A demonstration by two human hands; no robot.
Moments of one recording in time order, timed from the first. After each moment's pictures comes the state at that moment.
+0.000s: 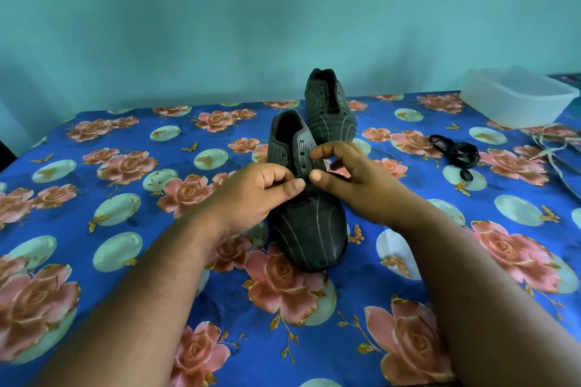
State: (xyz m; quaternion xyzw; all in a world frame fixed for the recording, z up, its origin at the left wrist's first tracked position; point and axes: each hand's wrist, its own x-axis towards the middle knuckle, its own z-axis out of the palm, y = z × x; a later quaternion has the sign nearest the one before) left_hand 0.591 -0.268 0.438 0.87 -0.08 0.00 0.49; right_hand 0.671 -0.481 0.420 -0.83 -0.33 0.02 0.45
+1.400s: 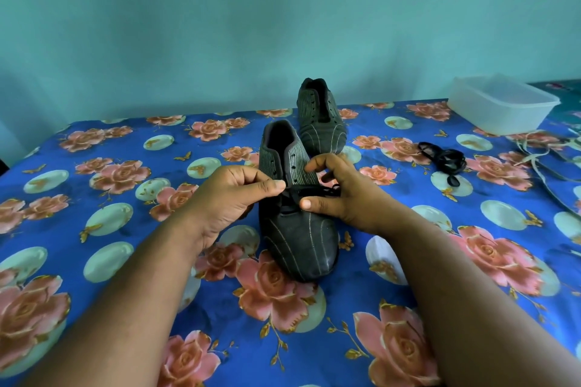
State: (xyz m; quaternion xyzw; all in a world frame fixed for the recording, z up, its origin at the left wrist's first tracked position) left_hand 0.593 -0.263 0.438 0.77 0.01 0.03 0.64; right_hand 0.672 -0.487 0.413 -0.81 -0.33 0.07 0.48
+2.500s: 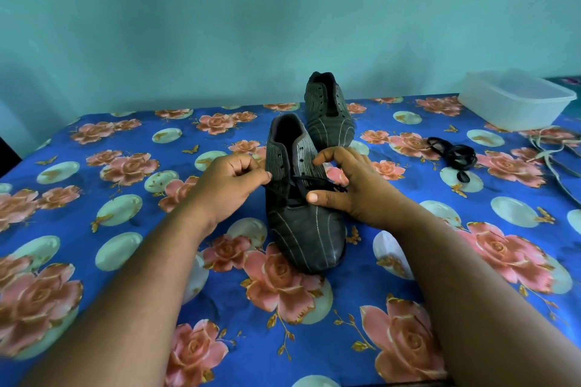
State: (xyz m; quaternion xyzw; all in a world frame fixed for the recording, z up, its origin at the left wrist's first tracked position) left_hand 0.603 -0.244 0.427 0.84 0.03 0.12 0.52; right_hand 0.674 -0.486 0.410 -0.85 -0.32 0.00 0.41
